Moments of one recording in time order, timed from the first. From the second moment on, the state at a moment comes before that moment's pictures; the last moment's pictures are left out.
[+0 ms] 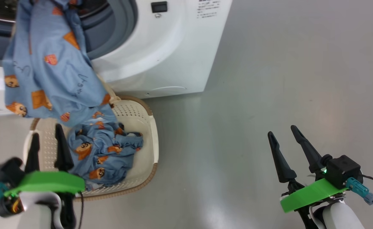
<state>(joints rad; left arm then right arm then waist) -0.27 0.03 0.06 0.28 -0.43 -0.02 -0.26 -0.17 -0.10 0.09 0.16 0.24 0.13 -0.26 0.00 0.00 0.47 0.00</state>
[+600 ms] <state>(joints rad) -0.53 0.04 0.17 0.60 -0.39 -0.12 -0.26 -0.21 -0.10 0.09 0.14 0.24 0.13 -0.26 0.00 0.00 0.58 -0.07</state>
